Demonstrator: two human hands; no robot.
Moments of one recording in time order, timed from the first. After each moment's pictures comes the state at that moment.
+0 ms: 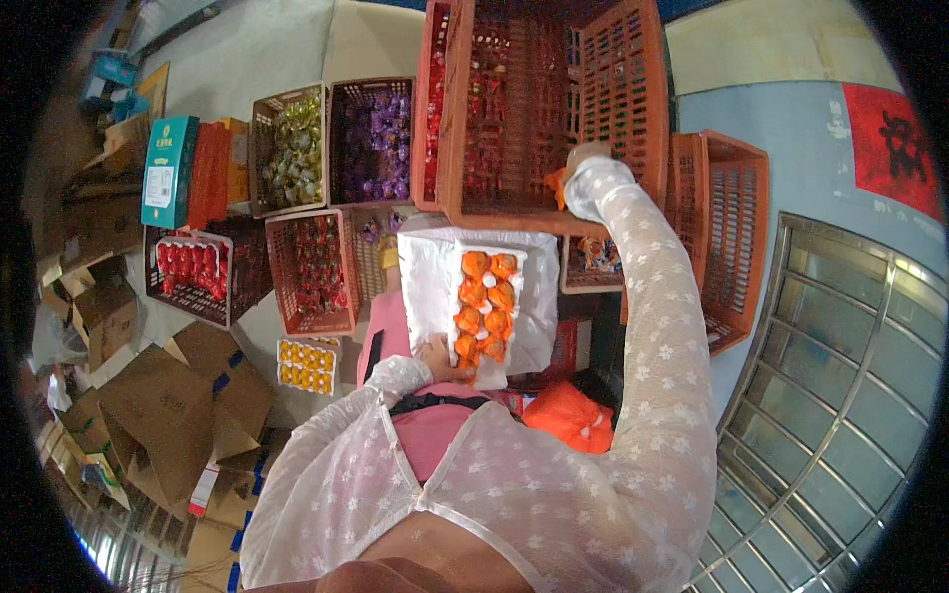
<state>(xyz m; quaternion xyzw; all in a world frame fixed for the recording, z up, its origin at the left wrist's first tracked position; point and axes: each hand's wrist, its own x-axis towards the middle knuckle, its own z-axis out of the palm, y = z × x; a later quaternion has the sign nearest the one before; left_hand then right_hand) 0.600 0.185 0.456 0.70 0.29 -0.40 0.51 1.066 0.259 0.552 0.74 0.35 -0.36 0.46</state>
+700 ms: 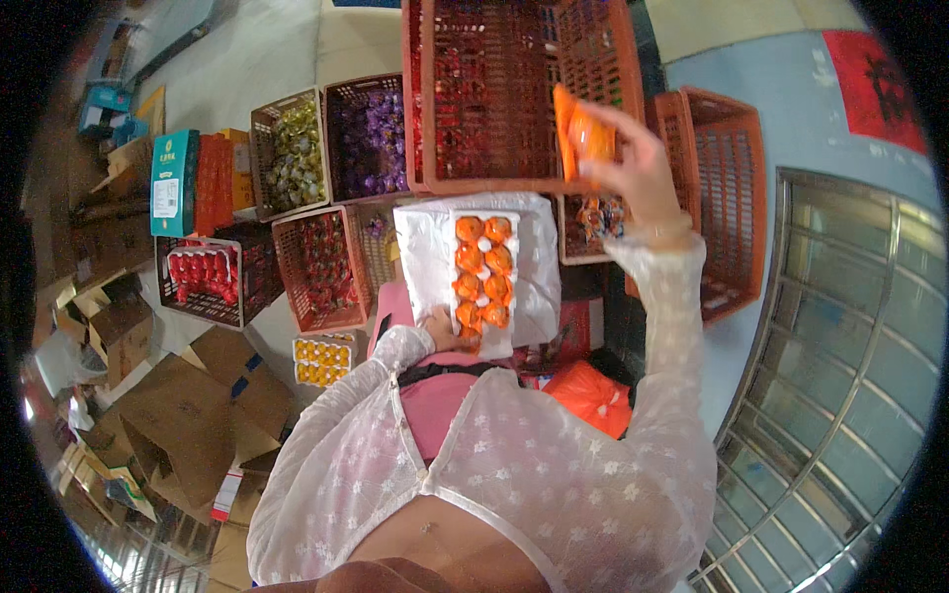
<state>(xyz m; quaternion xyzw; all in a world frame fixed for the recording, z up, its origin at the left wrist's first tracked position) 0.613 0.202 0.453 0.72 0.26 -0.42 0.49 0.965 0.185 0.740 0.71 0.29 -0.33 -0.55</state>
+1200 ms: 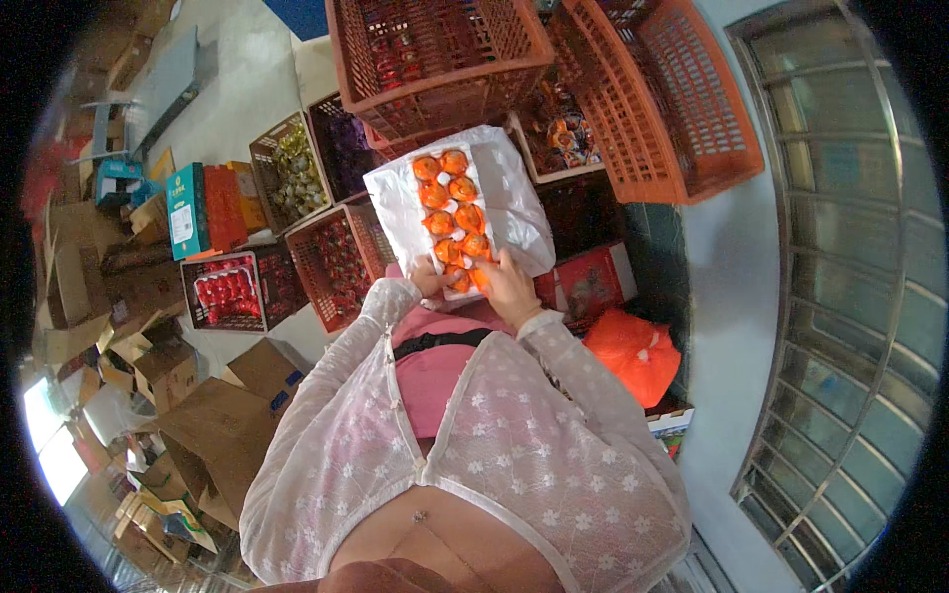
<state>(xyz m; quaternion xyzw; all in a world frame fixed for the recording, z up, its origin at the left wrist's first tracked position) 0.584 0.179 0.382 0.69 0.29 -0.26 0.61 0.688 -0.003 0.558 0.87 0.33 -0.26 -0.25</state>
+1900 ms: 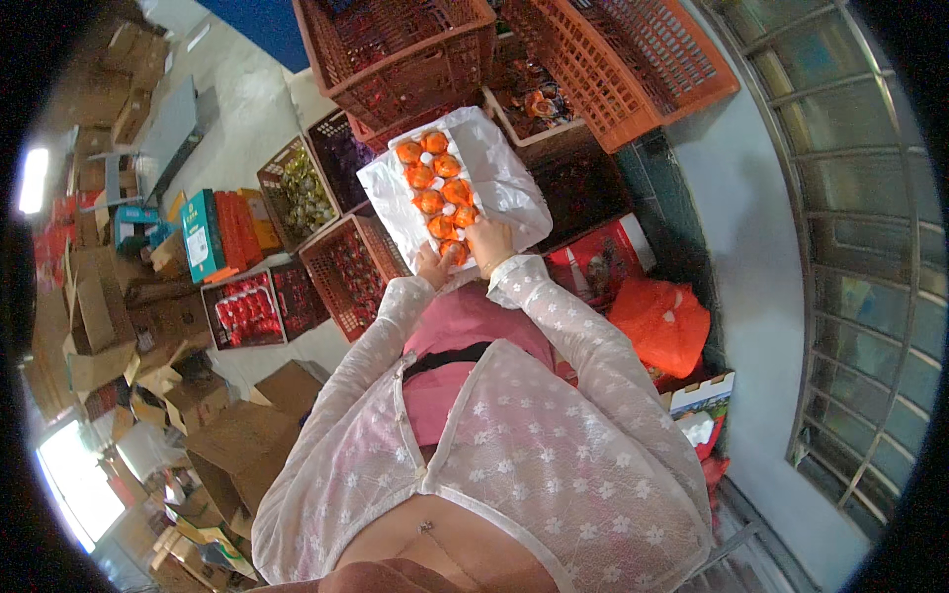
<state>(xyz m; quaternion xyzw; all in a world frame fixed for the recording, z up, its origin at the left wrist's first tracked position) 0.573 0.138 0.425 0.74 0.37 -0.20 0.52 0.680 0.005 0.520 0.91 0.34 -0.13 -0.17</state>
